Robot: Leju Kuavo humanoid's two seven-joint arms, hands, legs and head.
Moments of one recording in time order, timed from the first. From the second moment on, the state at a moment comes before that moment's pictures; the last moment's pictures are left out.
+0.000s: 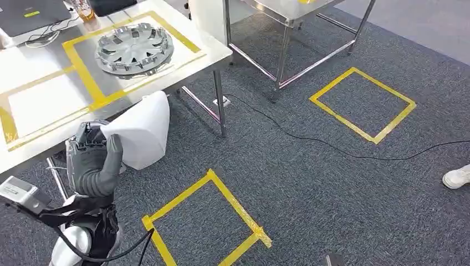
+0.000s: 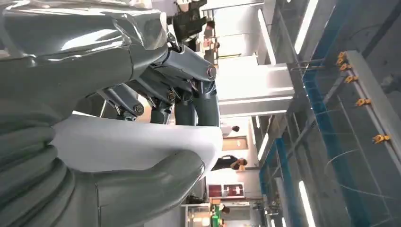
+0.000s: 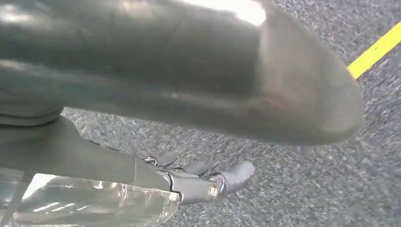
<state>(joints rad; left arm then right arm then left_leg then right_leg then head) -0.03 0.07 -0.42 -1.95 0.17 0.26 -0.40 -0.03 -0.09 0.45 -0.34 -0.44 -0.23 -0.22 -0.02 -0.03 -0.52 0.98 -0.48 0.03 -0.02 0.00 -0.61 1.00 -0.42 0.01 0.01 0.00</state>
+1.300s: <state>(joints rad) -0.03 0.08 -0.42 -1.95 0.17 0.27 -0.40 -0.03 -0.09 0.47 -0.34 -0.43 -0.23 -0.22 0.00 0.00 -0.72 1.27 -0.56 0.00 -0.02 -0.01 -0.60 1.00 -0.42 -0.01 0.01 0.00</state>
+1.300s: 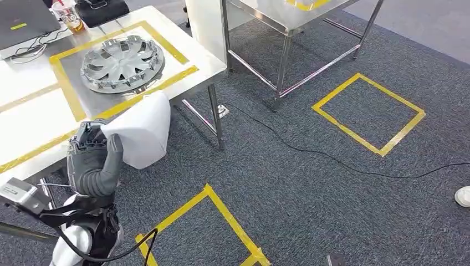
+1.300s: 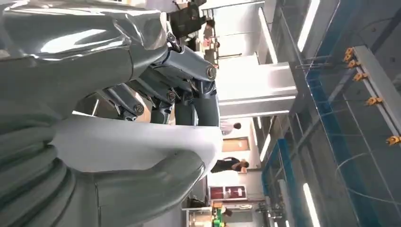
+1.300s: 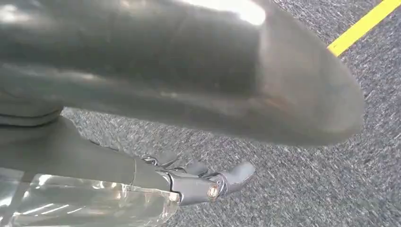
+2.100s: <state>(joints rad) -0.02 0.08 -0.42 -1.95 0.17 0.27 -0.40 -0.04 -0.09 0.49 -0.34 -0.42 -0.23 -0.21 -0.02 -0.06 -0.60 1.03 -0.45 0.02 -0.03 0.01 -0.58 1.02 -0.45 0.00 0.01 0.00</state>
